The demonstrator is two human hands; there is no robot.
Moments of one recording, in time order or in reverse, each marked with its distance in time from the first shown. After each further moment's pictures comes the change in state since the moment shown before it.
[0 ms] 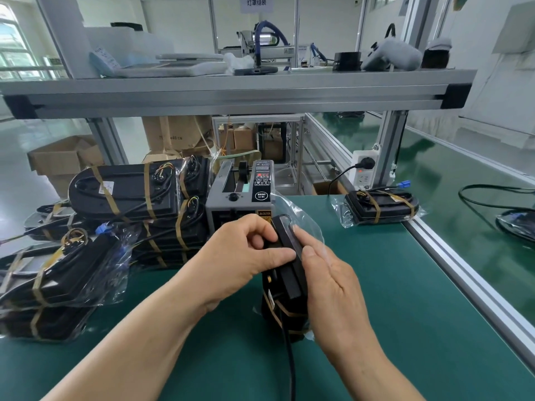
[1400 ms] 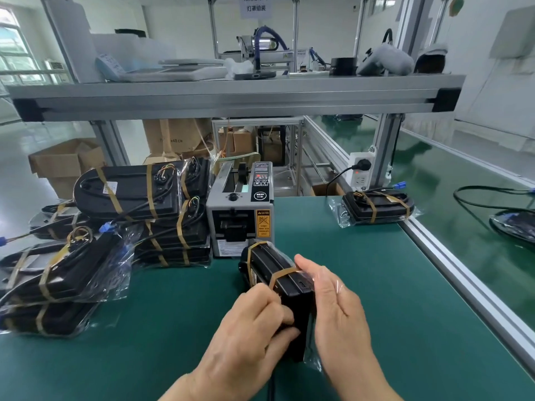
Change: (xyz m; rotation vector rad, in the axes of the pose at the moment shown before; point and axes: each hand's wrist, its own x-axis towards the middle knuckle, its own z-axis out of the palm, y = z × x) left_hand -0.065 -0.074 0.047 0.501 0.182 0.769; right_hand -0.029 0.037 -0.007 -0.016 0.124 0.123
